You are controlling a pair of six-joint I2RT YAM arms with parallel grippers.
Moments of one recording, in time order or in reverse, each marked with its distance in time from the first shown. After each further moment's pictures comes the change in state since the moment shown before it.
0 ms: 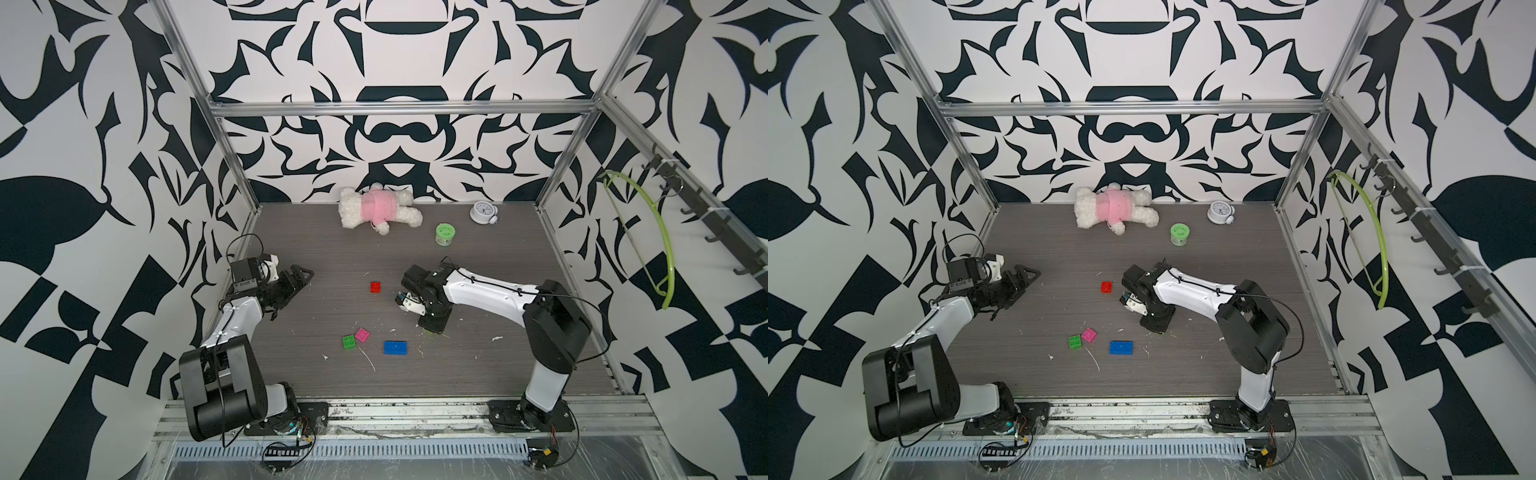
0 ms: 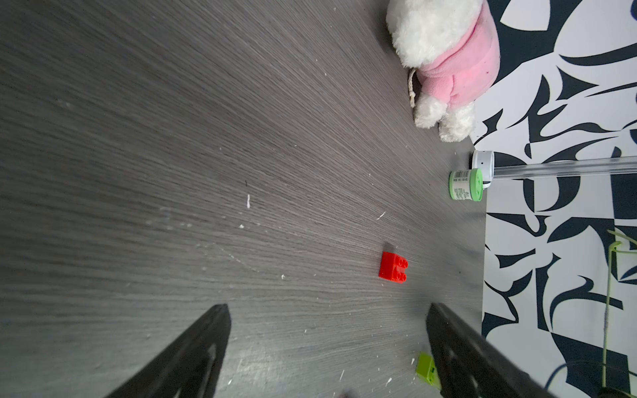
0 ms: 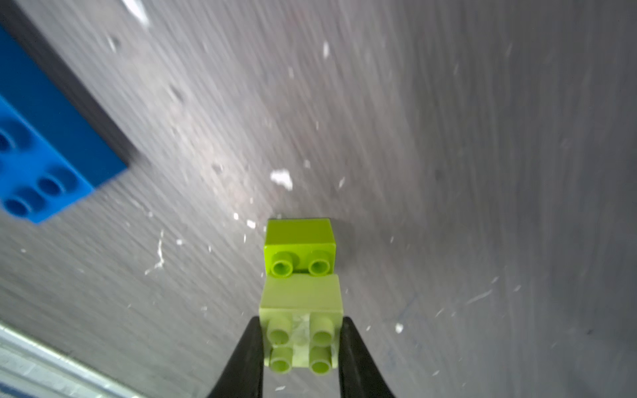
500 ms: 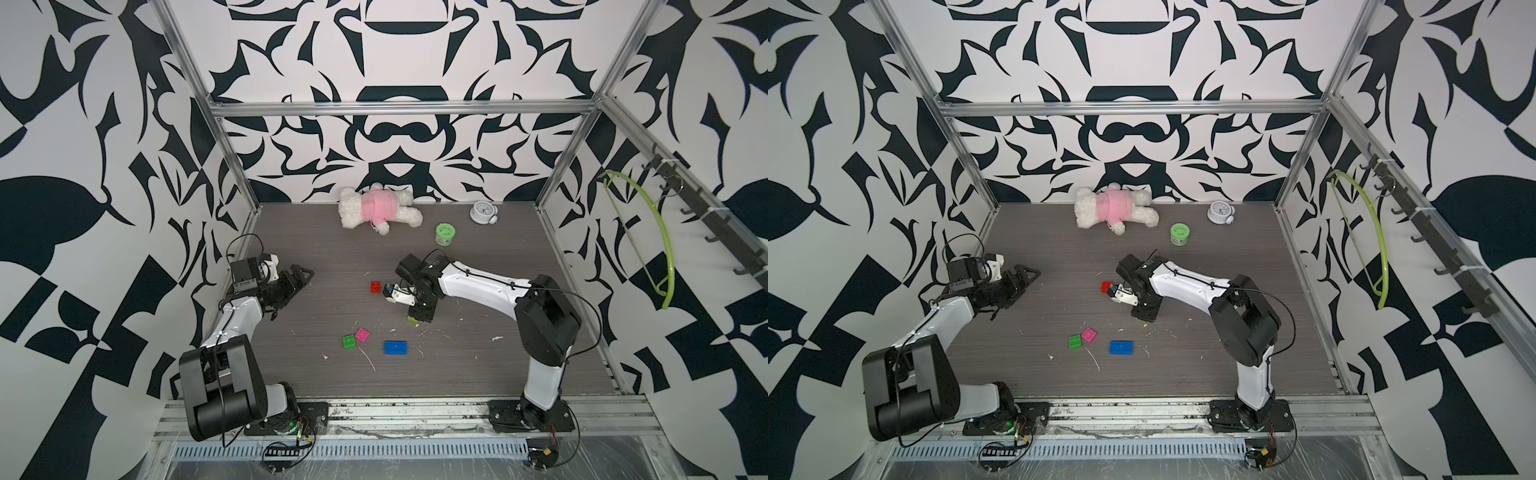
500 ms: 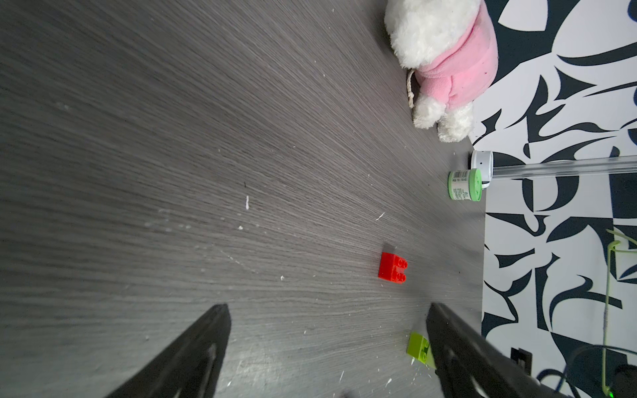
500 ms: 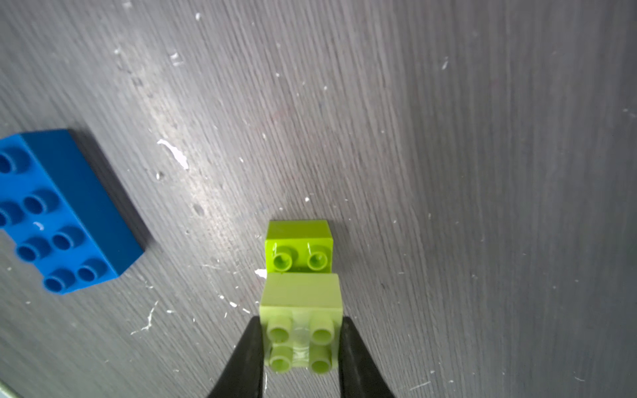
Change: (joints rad) left arm 0.000 0.000 -0.001 0.003 0.002 0.000; right arm -0.029 0.035 0.070 0.105 -0.053 -0.160
